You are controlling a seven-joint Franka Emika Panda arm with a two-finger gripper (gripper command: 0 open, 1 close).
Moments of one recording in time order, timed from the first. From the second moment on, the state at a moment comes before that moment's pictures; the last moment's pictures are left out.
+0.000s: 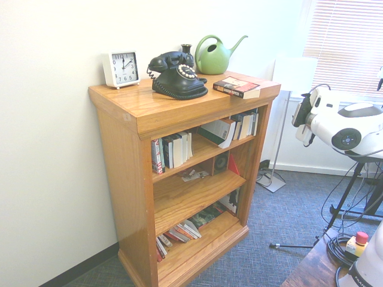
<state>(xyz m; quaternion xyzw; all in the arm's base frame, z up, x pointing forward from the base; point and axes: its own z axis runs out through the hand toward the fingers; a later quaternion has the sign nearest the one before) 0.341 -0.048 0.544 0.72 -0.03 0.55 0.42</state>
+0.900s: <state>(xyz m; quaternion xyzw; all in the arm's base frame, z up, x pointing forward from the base) 0.407 0.037 0.563 0.70 0.09 0.60 0.38</state>
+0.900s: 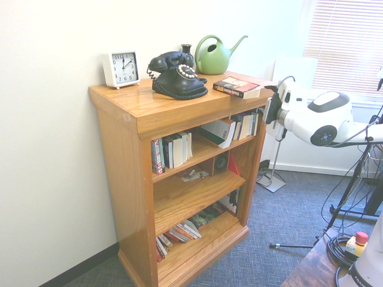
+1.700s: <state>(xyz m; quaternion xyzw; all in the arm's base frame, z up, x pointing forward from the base) 0.457 0.064 0.569 0.69 0.12 0.61 0.37</state>
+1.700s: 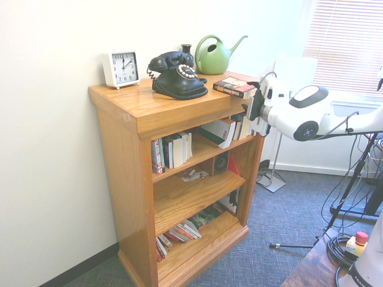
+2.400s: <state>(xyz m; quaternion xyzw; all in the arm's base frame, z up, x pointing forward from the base) 0.464 0.060 0.565 0.69 0.12 0.61 0.38</state>
